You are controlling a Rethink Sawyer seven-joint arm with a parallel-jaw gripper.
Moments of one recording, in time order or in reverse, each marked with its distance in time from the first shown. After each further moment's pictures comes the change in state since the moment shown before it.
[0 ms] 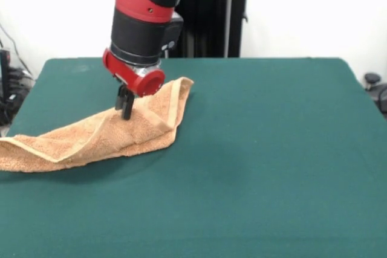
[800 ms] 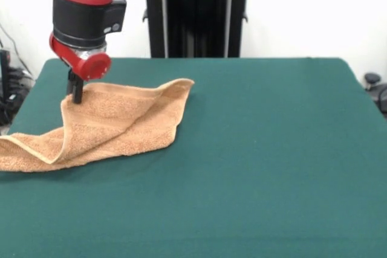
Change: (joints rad) arm -0.193 -0.067 0.073 -0.034 -0.195 0.088 0.000
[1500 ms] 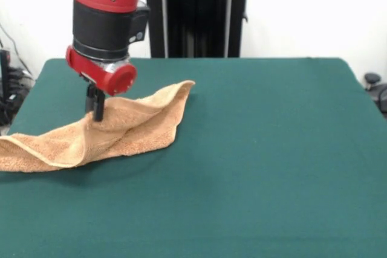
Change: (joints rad) arm 0.056 0.012 0.060 -0.104 -0.027 0.061 0.000
